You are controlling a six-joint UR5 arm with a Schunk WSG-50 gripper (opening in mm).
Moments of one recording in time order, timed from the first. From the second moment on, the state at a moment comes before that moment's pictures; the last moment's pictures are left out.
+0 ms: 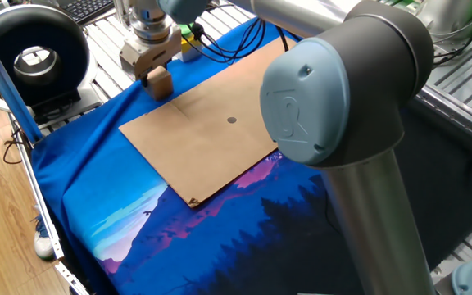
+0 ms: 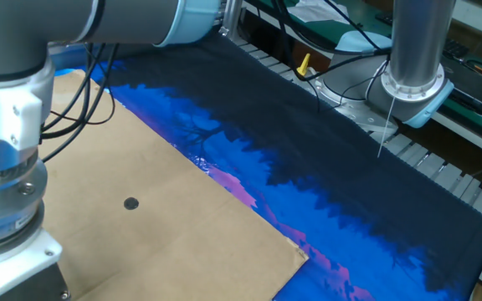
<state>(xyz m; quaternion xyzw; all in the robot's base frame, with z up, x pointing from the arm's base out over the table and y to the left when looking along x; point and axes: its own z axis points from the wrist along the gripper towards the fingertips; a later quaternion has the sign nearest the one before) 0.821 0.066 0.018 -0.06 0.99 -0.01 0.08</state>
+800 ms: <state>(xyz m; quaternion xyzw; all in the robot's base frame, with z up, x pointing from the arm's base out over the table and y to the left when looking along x) 0.823 0.066 0.024 -0.06 1.00 -0.02 0.08</state>
